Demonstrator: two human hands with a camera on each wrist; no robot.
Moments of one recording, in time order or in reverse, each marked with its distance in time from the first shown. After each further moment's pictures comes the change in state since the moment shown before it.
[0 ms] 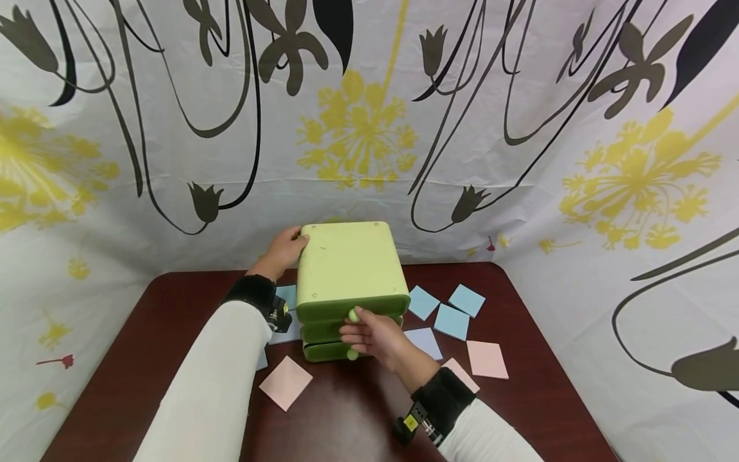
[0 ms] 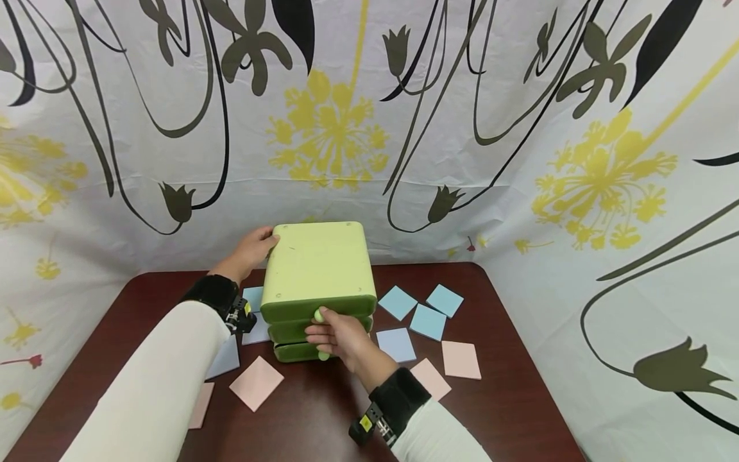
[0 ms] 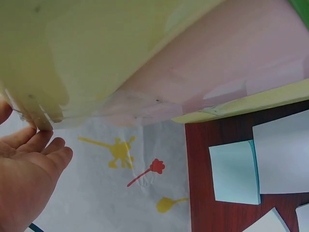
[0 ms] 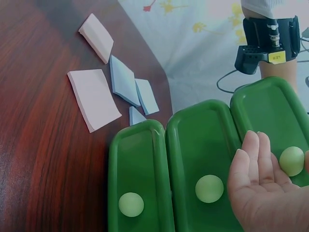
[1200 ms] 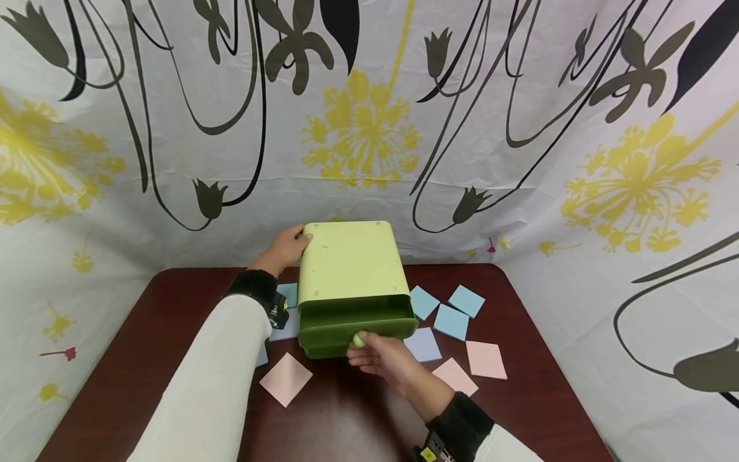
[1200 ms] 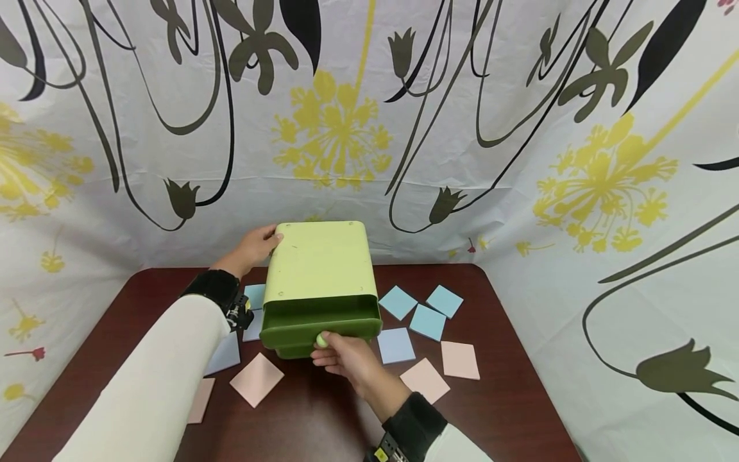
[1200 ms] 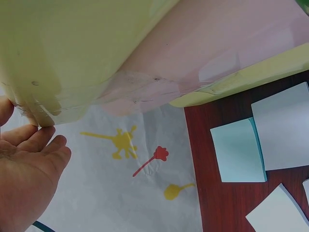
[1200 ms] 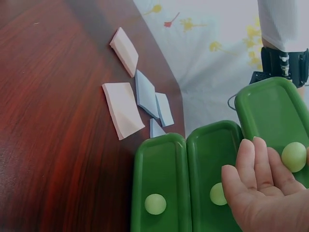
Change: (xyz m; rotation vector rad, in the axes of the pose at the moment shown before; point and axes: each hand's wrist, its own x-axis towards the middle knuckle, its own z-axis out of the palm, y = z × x) left_hand -0.003 0.001 -0.005 0.104 -0.050 0.039; right_hand -0.035 0.018 -0.001 -0.056 -0.012 -0.036
